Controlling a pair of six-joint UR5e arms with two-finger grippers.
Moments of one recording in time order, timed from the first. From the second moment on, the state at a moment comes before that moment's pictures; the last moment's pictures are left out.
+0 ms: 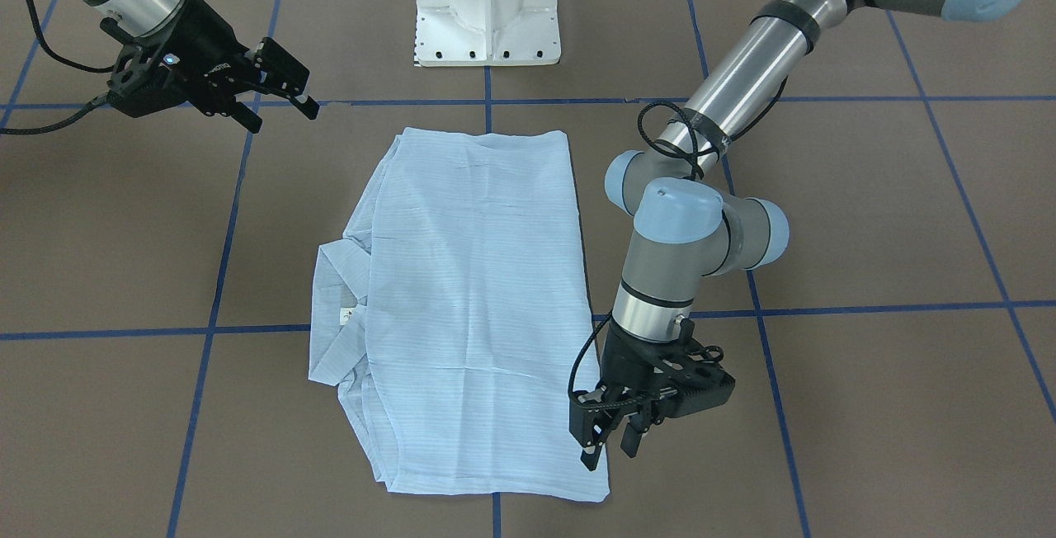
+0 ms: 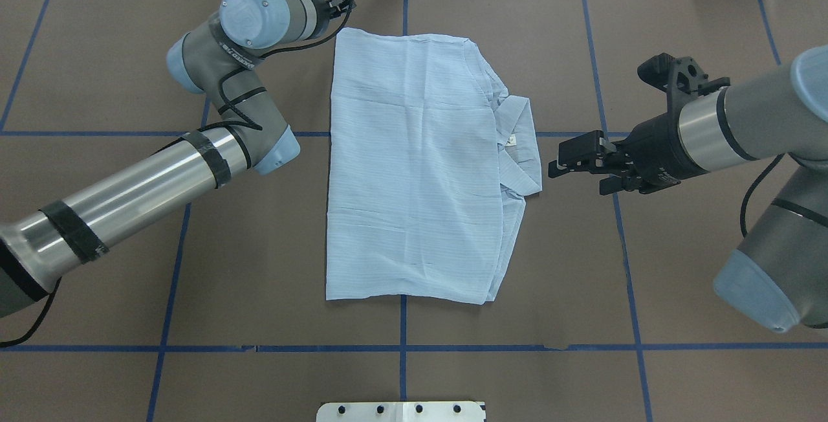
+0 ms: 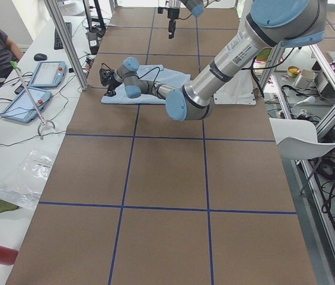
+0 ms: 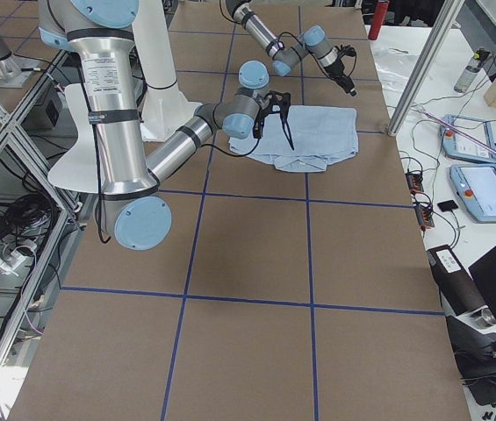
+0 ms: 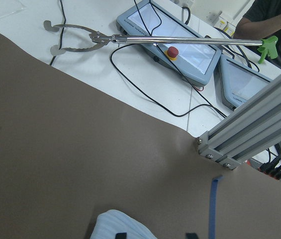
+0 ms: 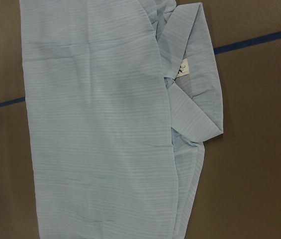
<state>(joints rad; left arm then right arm) -0.79 -2.49 -0.90 -2.51 -1.57 -1.50 0.79 -1.40 2.08 -1.13 2.20 1.37</state>
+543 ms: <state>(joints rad) -0.83 -2.23 -1.29 -2.33 -1.87 -1.50 0.78 -1.32 2.03 -1.22 2.19 1.39</state>
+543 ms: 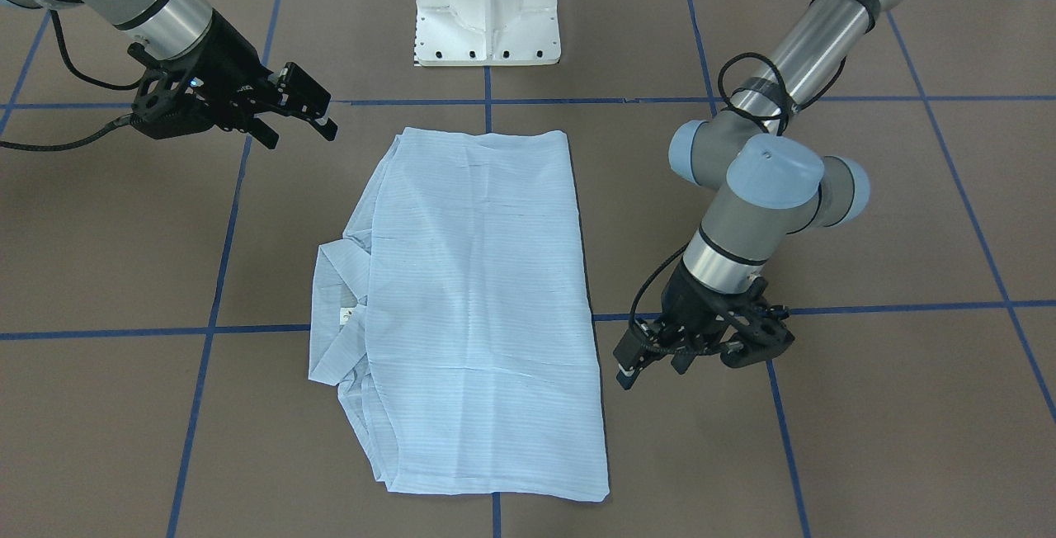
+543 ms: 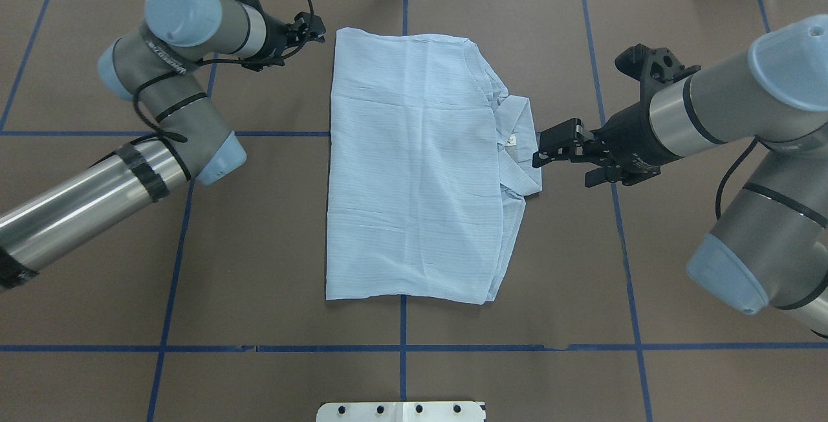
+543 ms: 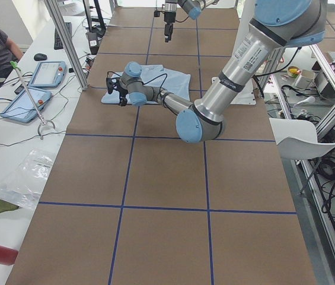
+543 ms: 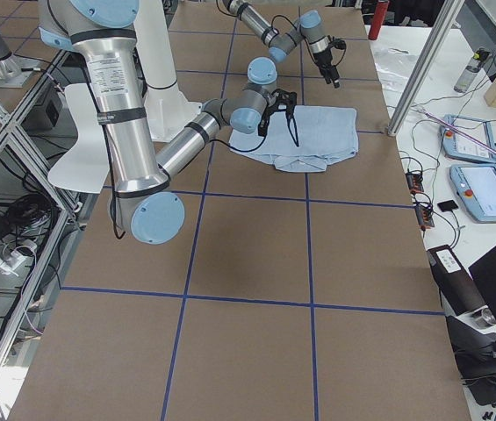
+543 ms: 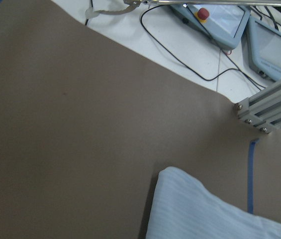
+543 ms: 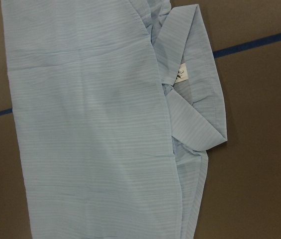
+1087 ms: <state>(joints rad) -0.60 -1.91 -1.80 -2.22 -1.84 -1.75 0.72 -1.35 2.03 -1.23 2.12 1.39</state>
